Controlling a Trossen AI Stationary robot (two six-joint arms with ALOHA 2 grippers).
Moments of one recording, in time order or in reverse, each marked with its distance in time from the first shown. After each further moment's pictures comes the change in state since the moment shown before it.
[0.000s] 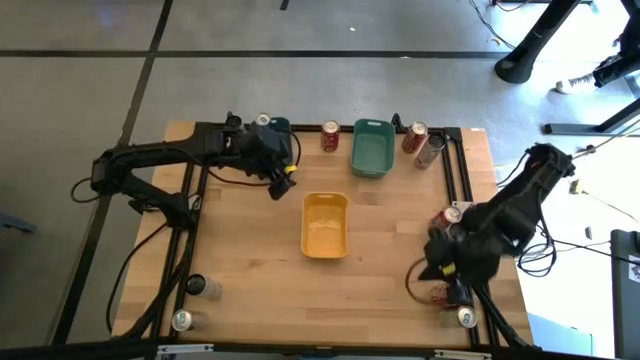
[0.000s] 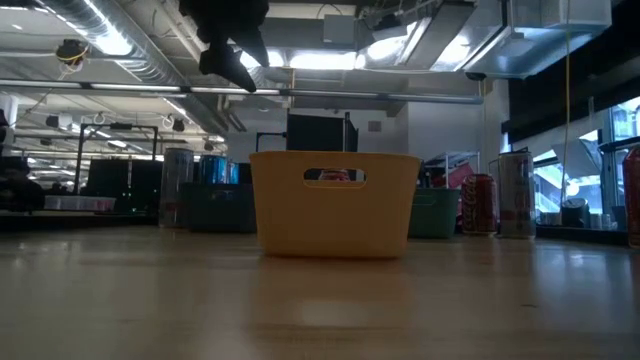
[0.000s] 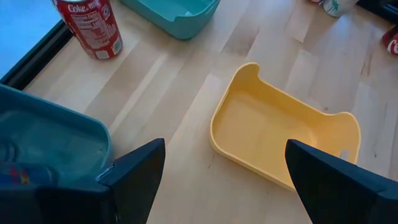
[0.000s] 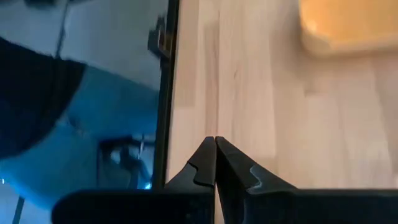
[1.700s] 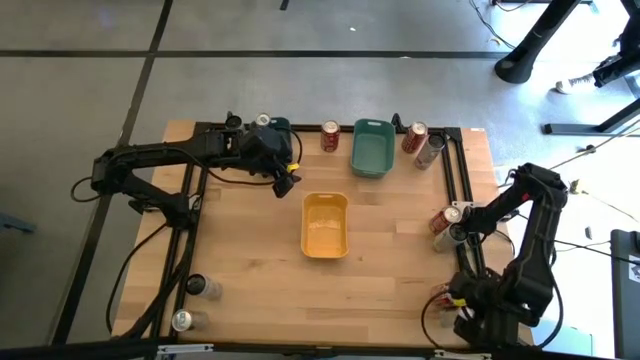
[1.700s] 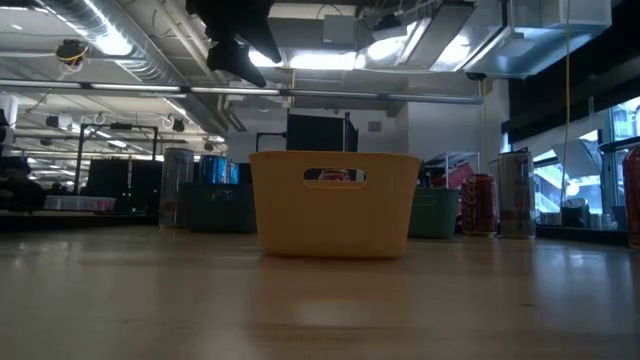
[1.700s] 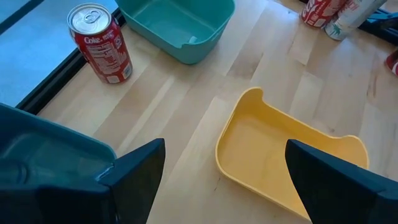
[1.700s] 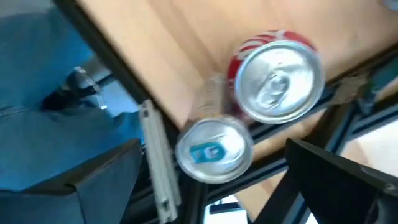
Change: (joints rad) left arm -0.009 0.005 0.000 0.073 -0.058 0.008; right arm 0.337 0.321 0.133 -0.325 -0.229 0.955
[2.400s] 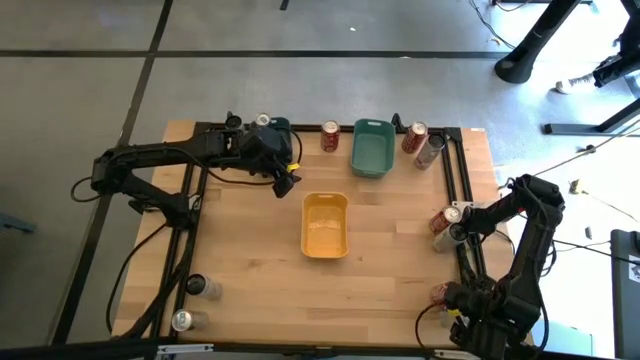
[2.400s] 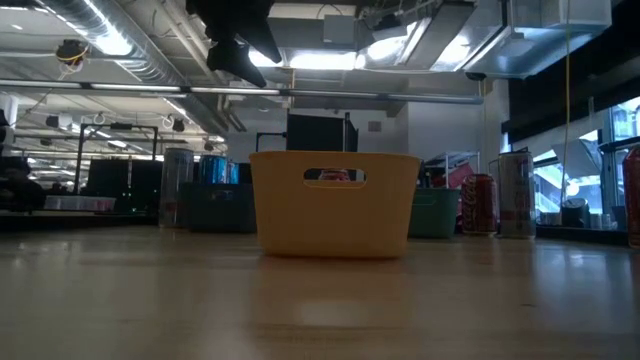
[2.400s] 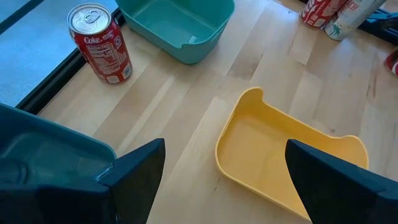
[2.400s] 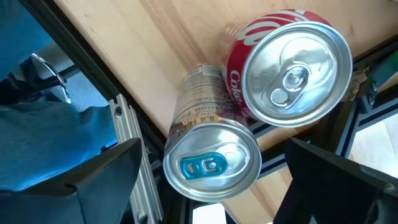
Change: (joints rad) left arm 0.000 0.000 0.000 0.000 0.000 0.000; right arm 0.000 0.109 0.000 0.012 -0.048 -0.048
